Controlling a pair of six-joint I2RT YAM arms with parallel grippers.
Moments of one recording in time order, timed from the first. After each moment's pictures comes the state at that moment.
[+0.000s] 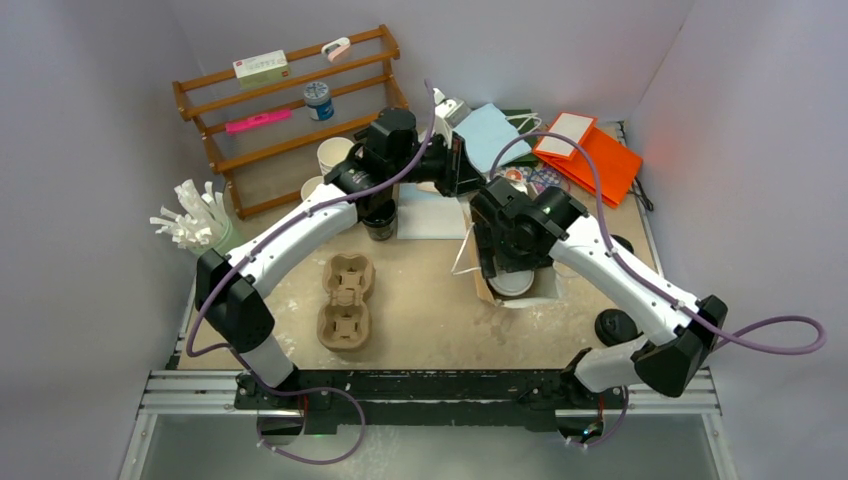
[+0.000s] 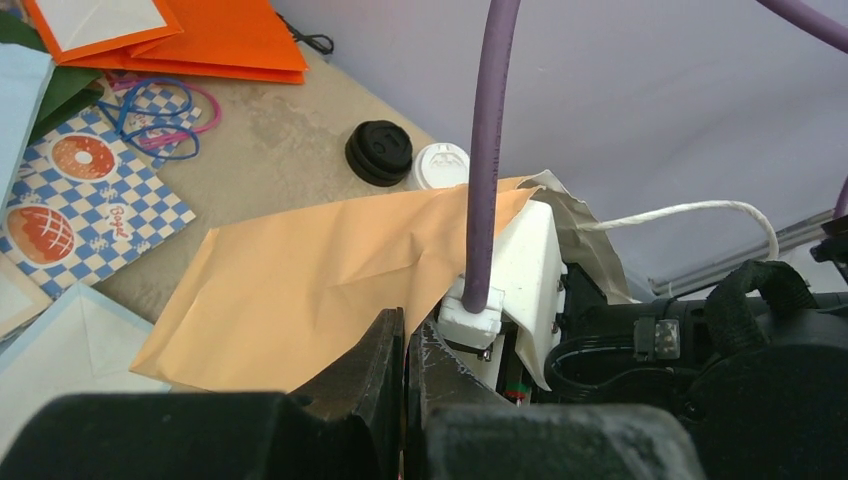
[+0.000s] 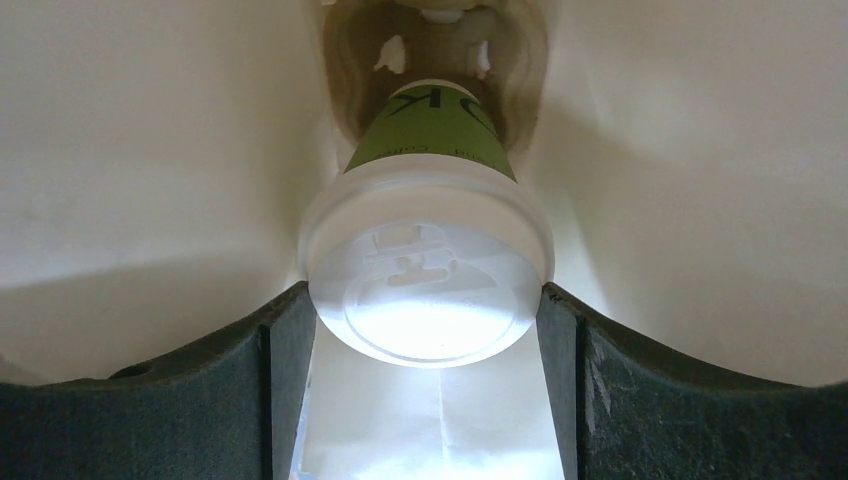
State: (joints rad) left arm -0.70 1.66 1.61 -0.17 0.59 -0.39; right arm 0.76 1.39 1.46 -1.39 0.30 0.58
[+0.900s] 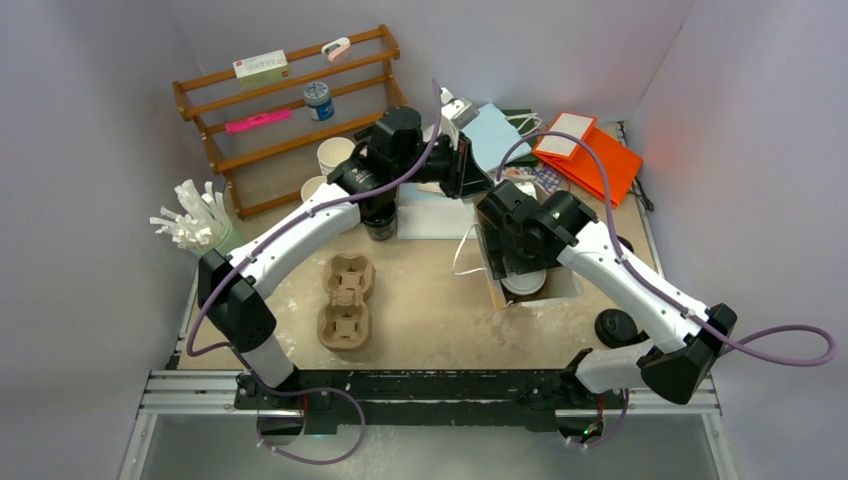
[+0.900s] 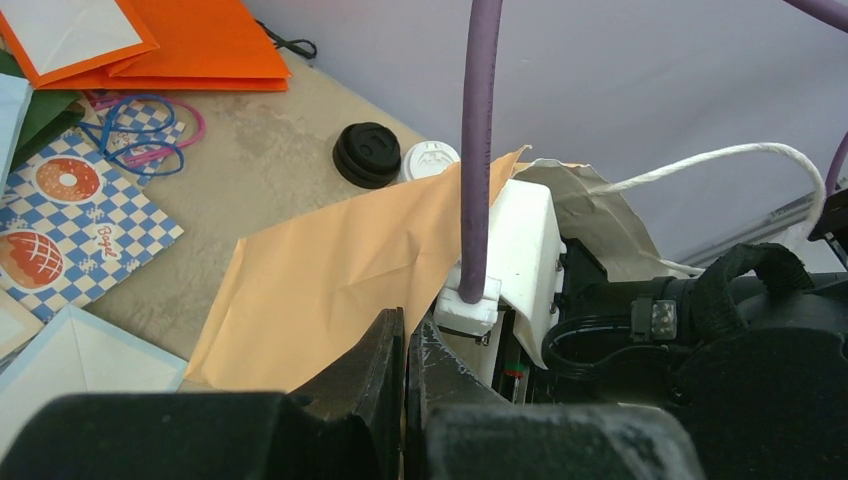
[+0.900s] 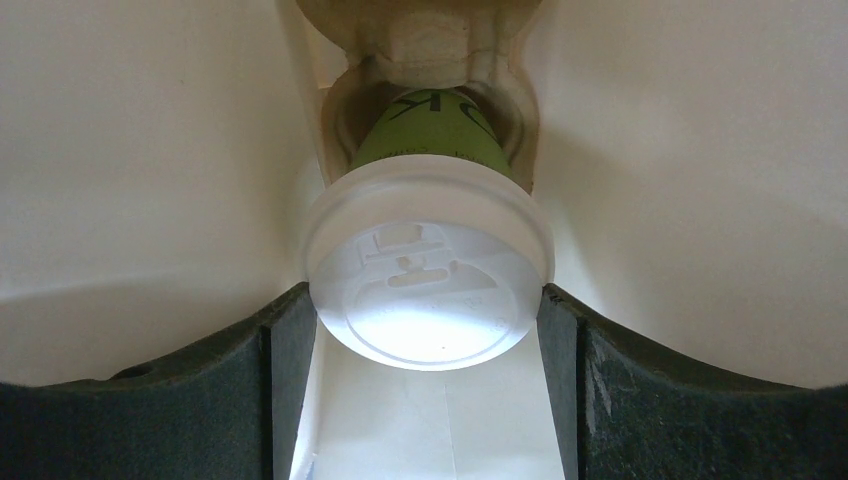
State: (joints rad) left arm -0.73 1.67 1.65 -0.18 0.62 -0.36; right arm 0.76 1.34 1.44 -1.42 0.37 0.55
